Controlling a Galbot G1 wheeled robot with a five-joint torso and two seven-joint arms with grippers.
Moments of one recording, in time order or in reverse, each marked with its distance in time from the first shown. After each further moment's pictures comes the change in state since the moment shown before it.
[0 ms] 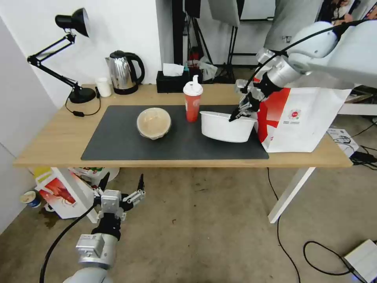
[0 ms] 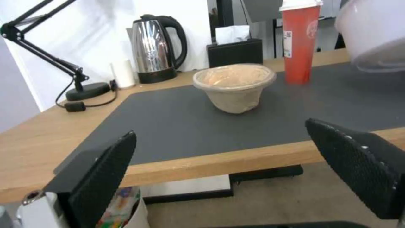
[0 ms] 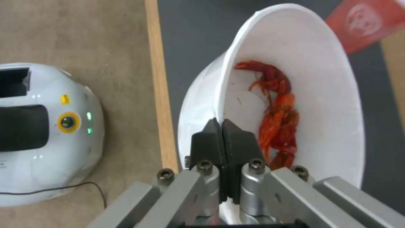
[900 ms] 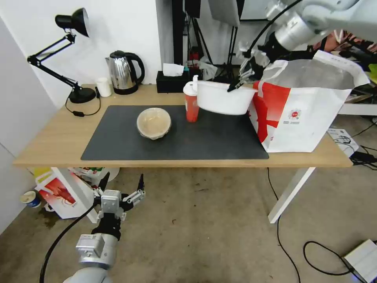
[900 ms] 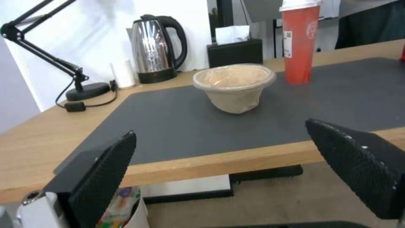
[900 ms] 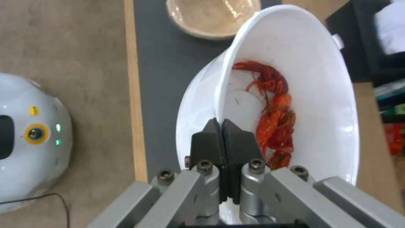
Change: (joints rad) left arm 0.000 0.000 0.000 0.000 0.000 0.000 0.000; right arm 0.197 -0.037 -0.032 -0.013 0.064 0.018 -0.007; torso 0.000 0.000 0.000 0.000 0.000
